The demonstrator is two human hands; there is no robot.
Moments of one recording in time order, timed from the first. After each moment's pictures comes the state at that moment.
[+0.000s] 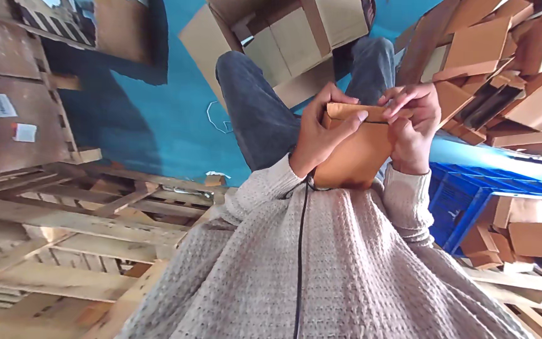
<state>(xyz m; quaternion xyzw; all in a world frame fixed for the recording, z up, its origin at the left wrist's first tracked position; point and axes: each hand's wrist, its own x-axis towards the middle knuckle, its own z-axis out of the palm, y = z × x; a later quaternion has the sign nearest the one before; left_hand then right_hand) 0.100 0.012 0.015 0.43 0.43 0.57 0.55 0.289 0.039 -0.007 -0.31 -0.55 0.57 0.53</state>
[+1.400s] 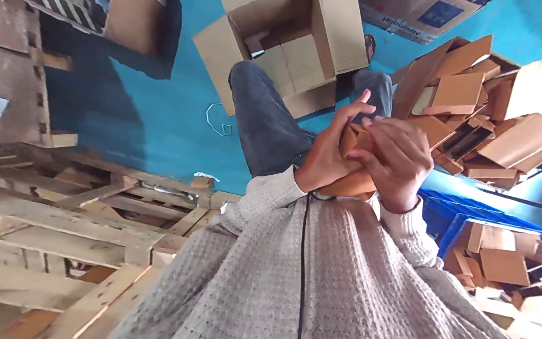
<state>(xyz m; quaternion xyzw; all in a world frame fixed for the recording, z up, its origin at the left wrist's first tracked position) 0.089 0.002 0.029 0.54 0.37 0.55 0.53 0.253 0.012 0.052 -0.42 -0.82 0.14 0.36</state>
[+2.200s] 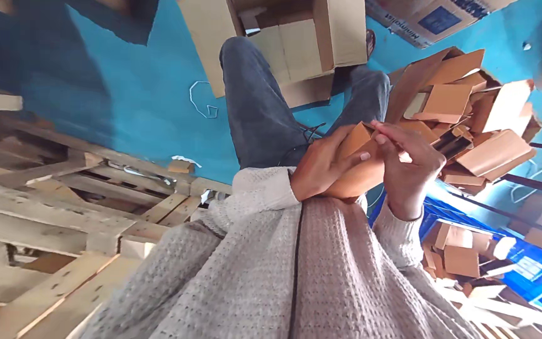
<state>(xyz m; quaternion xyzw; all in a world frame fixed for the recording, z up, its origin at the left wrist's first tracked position) 0.086 -0.023 0.030 0.52 0.53 0.36 0.56 0.267 0.021 0.057 -0.46 -0.76 0.31 0.34</state>
